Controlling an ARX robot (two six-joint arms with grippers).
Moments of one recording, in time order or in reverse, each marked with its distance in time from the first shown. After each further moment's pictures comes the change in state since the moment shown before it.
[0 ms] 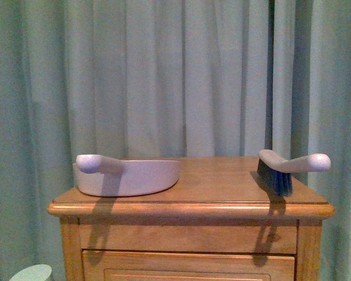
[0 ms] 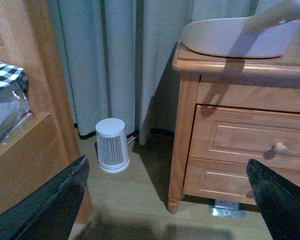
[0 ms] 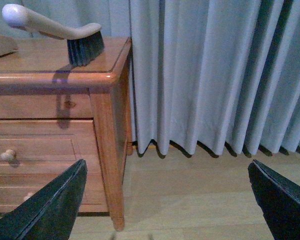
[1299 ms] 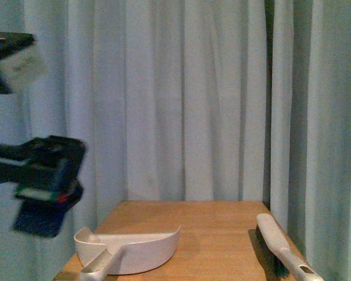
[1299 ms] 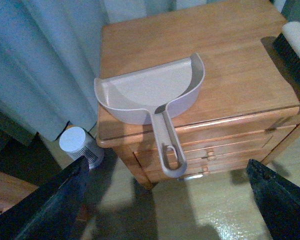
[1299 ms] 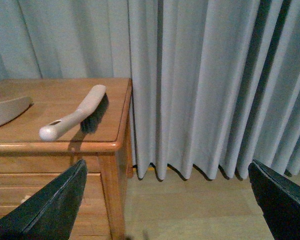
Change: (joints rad) left arm -0.431 1.266 1.002 -0.218 -0.212 0.047; right arm 0.000 0.000 0.000 0.000 0.001 0.000
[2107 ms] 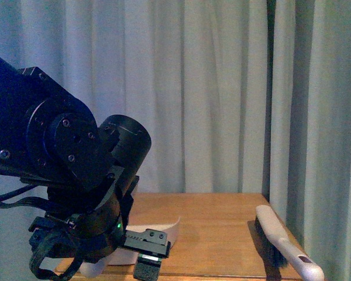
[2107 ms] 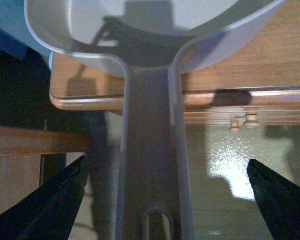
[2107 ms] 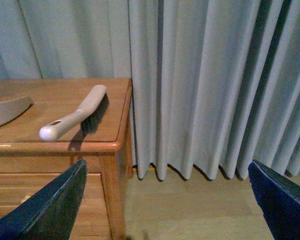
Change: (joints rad) left arm 0.007 0.692 0.418 -0.174 -0.129 -0.171; right arm 0.000 0.000 0.000 0.000 0.000 0.000
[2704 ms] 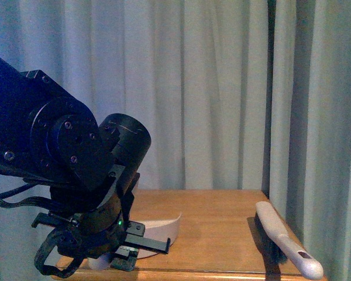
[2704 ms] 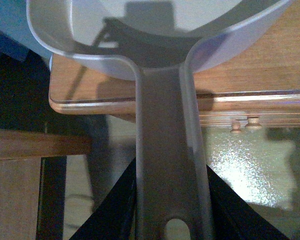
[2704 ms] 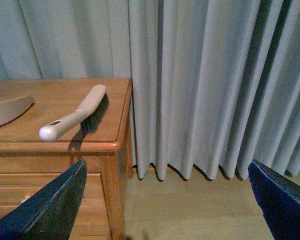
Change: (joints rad) left arm 0.004 0.010 -0.003 0.029 0.001 0.017; right arm 0.000 0.000 0.000 0.000 0.000 0.000
